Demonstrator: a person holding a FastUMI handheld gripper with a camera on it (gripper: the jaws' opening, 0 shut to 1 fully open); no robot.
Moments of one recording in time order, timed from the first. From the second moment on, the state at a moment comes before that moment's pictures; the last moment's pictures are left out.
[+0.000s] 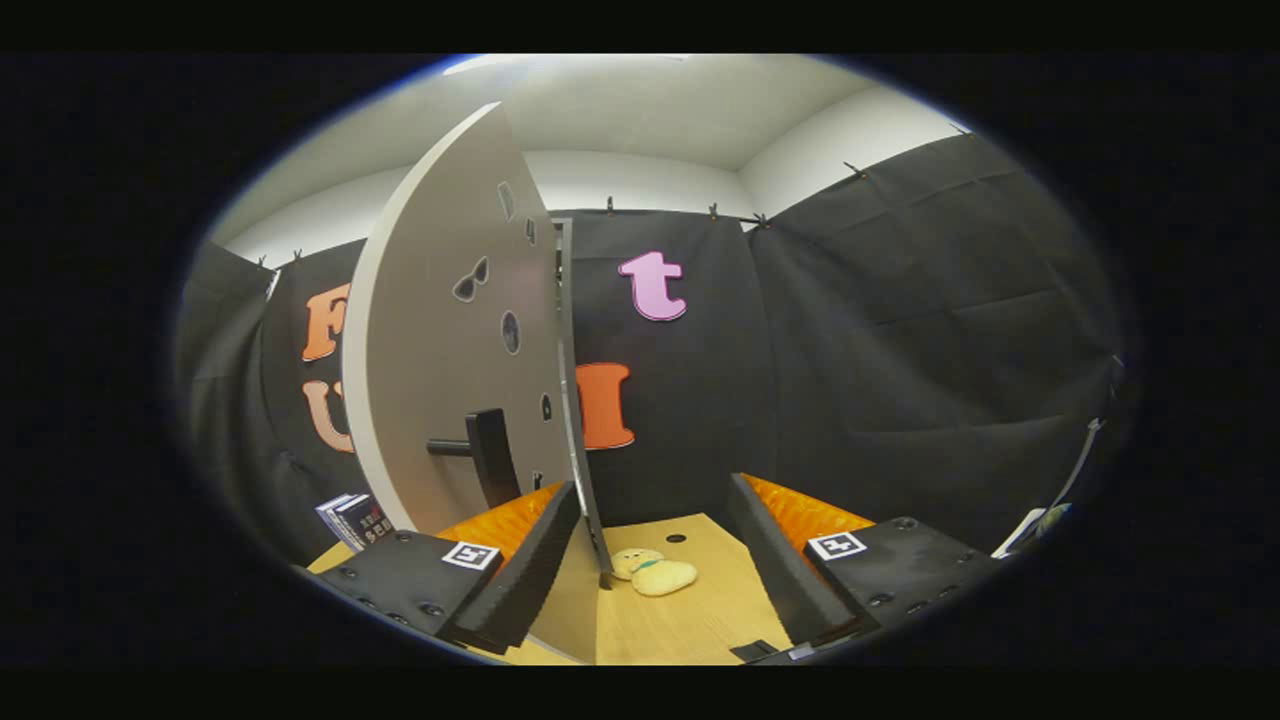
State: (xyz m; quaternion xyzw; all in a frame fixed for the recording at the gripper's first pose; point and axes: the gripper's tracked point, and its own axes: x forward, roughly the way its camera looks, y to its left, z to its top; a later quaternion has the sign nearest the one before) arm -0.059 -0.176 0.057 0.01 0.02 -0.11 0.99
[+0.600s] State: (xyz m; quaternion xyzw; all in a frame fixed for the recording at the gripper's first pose) arm -0.021 -0.059 0.039 0.03 0.04 -0.01 1.00
